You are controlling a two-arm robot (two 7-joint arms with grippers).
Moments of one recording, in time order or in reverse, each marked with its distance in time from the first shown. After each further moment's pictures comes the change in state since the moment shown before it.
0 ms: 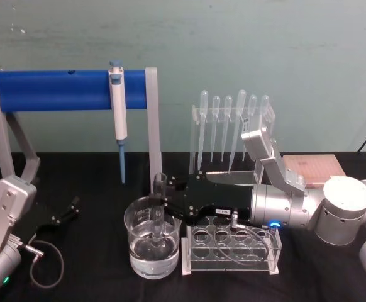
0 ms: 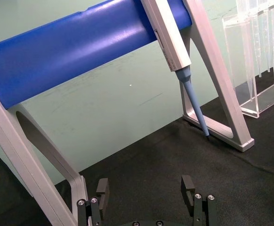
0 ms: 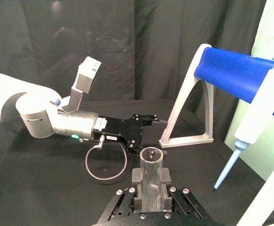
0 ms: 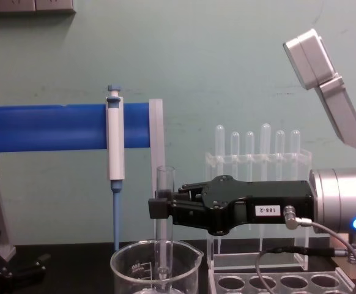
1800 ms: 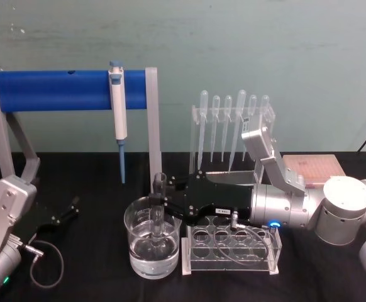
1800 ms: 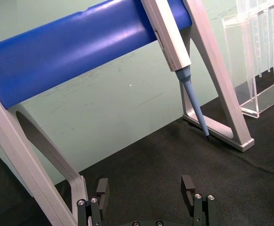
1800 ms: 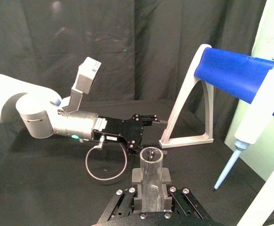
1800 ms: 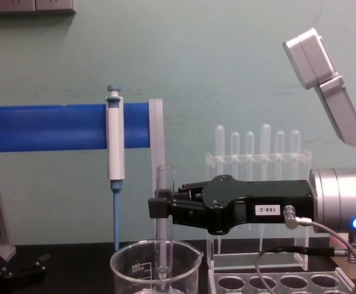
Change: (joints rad) left arm 0.000 0.000 0.000 0.000 0.000 0.000 0.000; right arm 0.000 0.000 0.000 -0.001 0.001 0.001 0.000
